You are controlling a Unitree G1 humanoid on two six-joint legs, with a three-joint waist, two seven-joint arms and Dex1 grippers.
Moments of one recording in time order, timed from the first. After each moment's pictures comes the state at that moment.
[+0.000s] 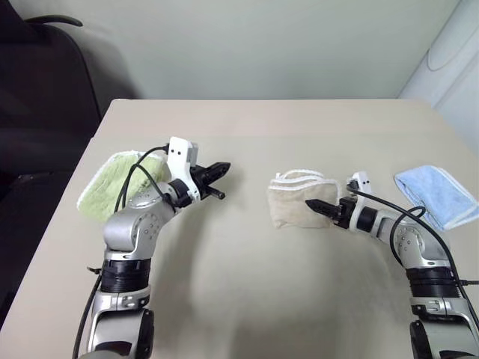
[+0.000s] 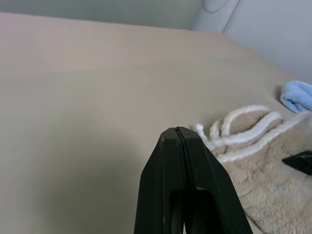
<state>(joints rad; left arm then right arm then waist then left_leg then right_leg) -0.51 0.37 0.14 -0.10 -0.52 0.77 -0.51 -0.40 -0.50 -0.13 0.11 0.58 0.84 0.73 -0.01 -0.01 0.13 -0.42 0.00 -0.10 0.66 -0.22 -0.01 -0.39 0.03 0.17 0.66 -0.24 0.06</state>
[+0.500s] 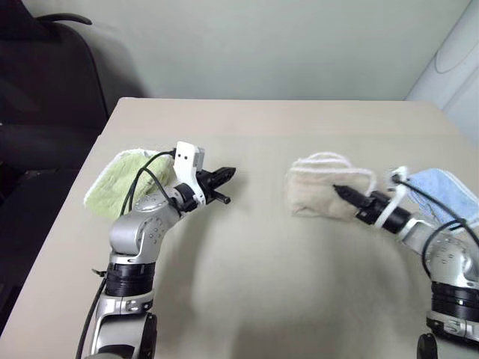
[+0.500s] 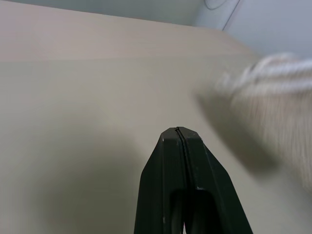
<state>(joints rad) -0.50 0.34 0.11 -0.11 -0.53 0.79 -0.50 -0.33 -0.51 -0.53 -0.09 0.83 0.93 0.52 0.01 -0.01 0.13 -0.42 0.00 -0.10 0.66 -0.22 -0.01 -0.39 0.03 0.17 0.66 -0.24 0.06</state>
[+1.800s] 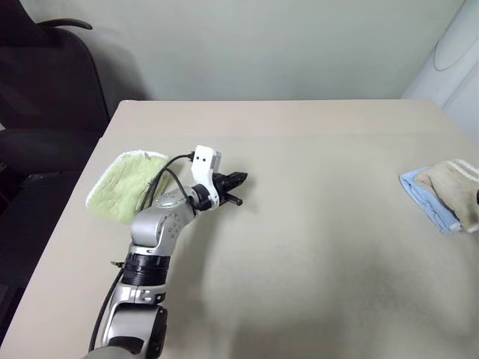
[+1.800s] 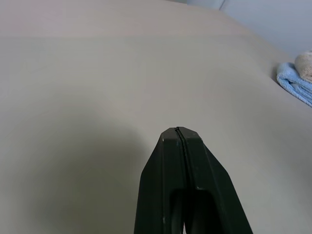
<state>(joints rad) -0.56 0.29 0.04 0.02 -0.47 0.76 -0.50 -0.11 -0.87 -0.62 0.22 0.35 0.42 0.31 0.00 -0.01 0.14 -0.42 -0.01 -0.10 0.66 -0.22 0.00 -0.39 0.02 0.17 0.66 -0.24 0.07</state>
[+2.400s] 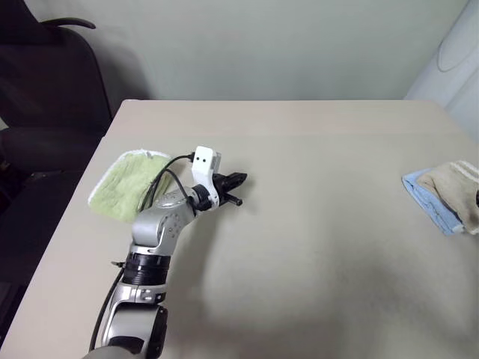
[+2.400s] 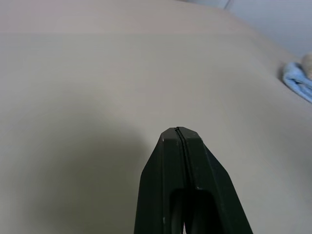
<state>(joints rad) -0.61 0.30 0.01 0.14 -0.38 0.66 -0.47 -0.07 -0.86 -0.59 0.12 0.25 0.34 0.28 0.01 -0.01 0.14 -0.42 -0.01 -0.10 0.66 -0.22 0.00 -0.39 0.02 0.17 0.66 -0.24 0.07</state>
